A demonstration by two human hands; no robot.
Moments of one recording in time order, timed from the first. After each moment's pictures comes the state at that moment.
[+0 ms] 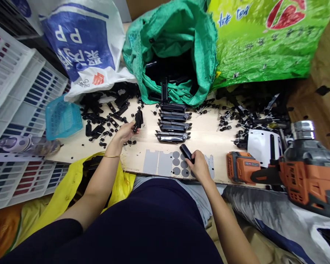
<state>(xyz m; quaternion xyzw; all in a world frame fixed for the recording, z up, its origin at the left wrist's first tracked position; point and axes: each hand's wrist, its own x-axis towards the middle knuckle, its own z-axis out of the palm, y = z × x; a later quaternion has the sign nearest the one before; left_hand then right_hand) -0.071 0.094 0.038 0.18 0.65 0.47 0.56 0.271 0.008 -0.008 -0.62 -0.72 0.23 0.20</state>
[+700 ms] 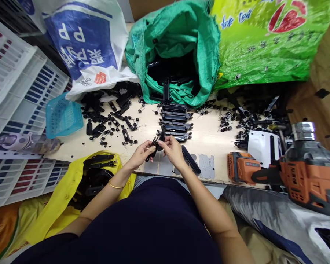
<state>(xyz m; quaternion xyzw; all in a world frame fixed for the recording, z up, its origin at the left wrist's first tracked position) 0.003 -0.004 0.045 0.36 0.51 0.42 0.66 0.153 0.038 0.040 -0.50 -0.52 0.60 0.35</state>
